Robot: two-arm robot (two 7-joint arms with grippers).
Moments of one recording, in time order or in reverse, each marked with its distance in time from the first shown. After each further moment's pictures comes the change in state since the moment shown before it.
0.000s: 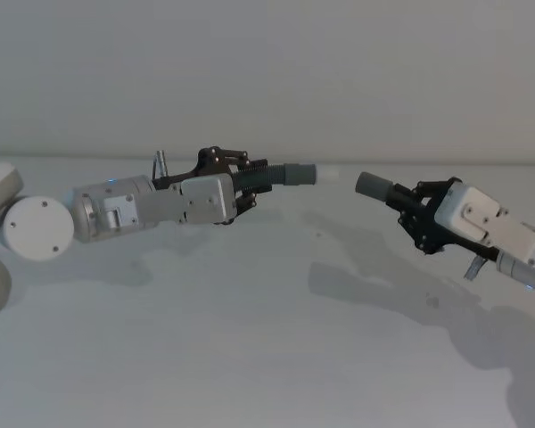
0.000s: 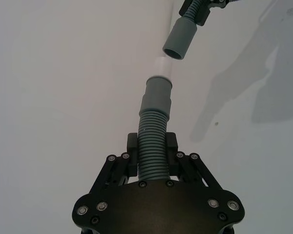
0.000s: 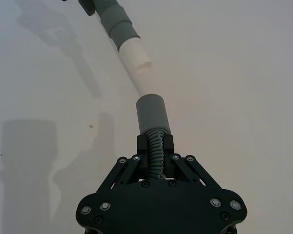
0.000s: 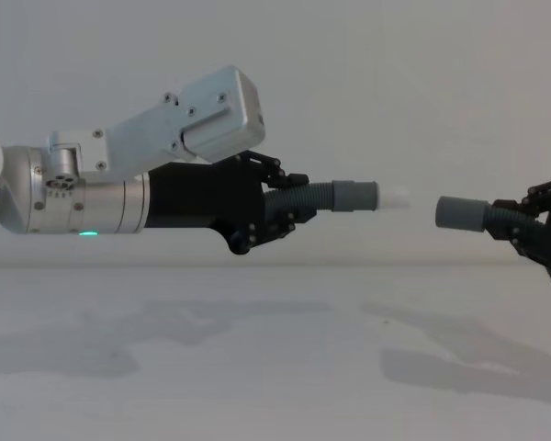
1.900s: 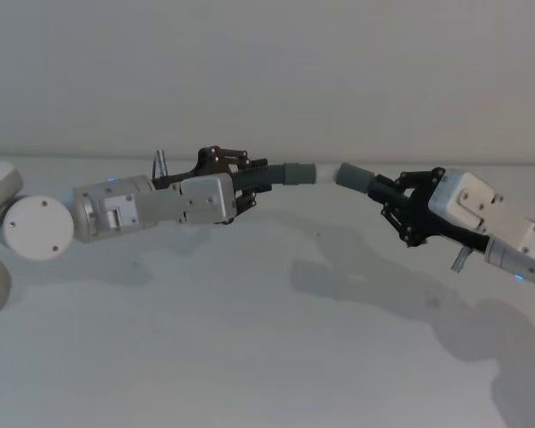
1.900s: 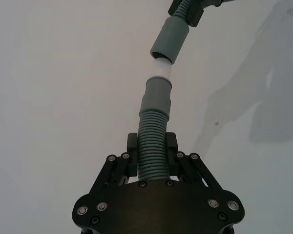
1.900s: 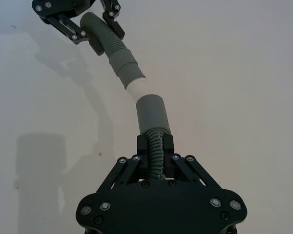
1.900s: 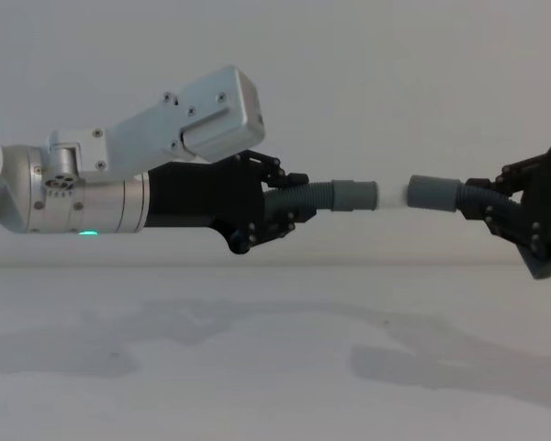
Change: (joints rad) left arm -0.001 0.000 0.000 0.001 0.001 -0.002 0.000; right arm 0.026 -0.004 -0.025 -0.027 0.076 0.003 0.049
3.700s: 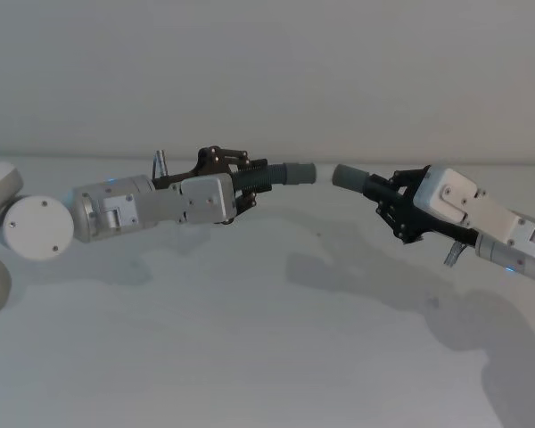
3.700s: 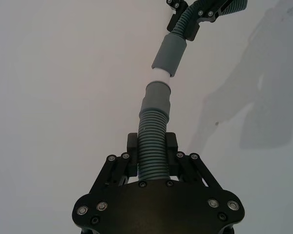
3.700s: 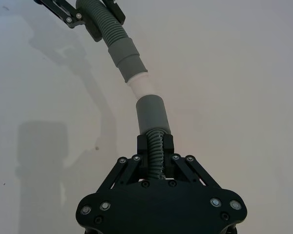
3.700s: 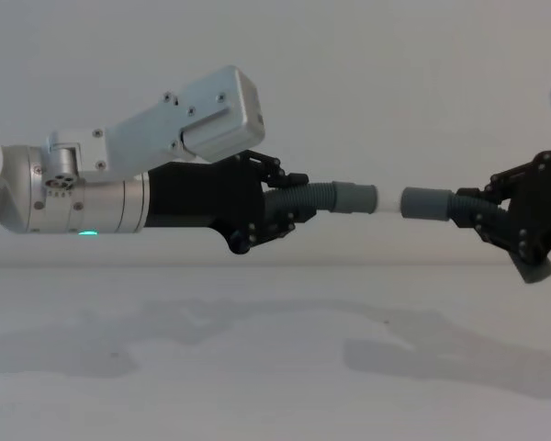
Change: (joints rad) left arm 0.000 0.000 0.000 0.000 0.000 0.000 0.000; right arm 0.053 -0.020 -0.035 0.056 -0.042 0.018 -0.002
